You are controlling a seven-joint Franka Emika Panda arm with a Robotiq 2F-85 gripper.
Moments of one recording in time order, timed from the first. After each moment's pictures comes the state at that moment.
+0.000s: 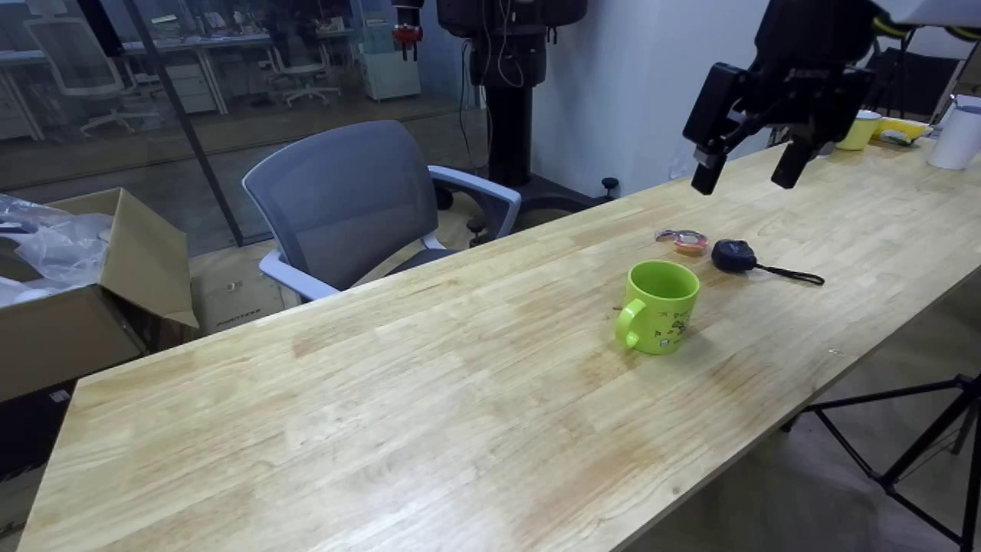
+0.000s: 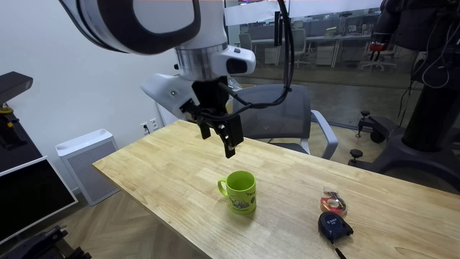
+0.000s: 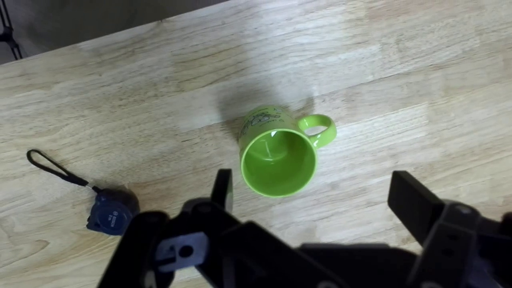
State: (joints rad) arm -0.04 -0.03 -0.03 -2.53 0.12 2.60 0.10
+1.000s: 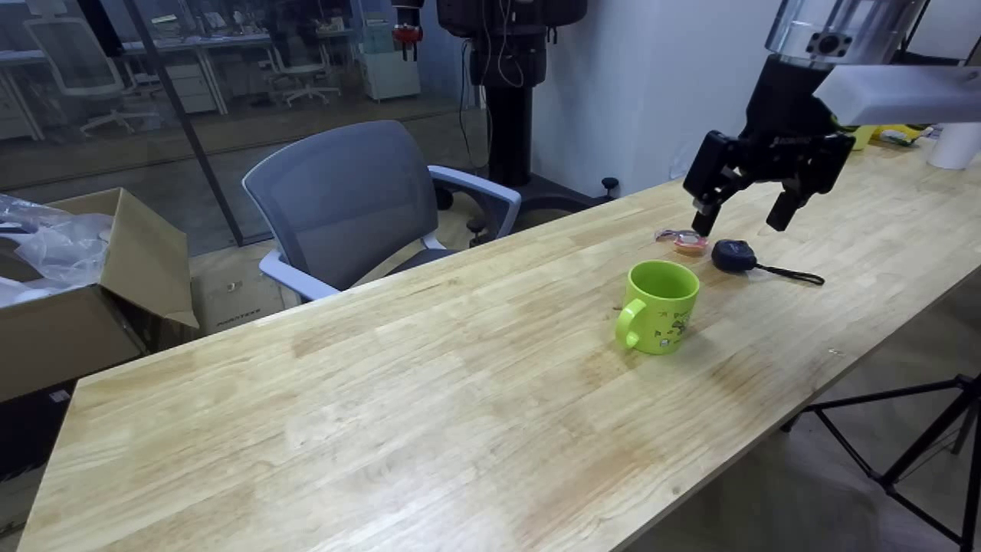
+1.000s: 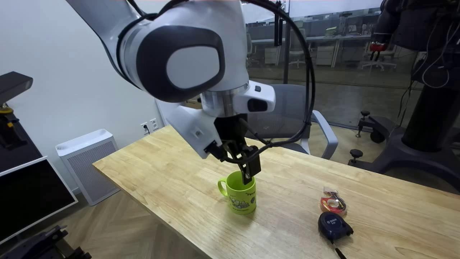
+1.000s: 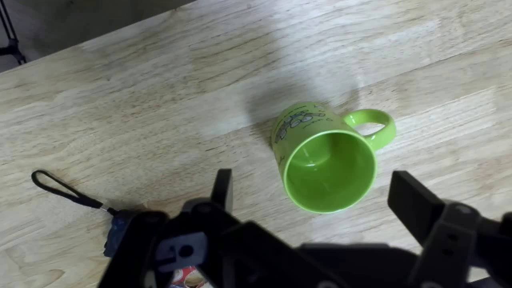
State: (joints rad) arm -0.07 0.15 -0.06 -2.50 0.15 2.75 0.08
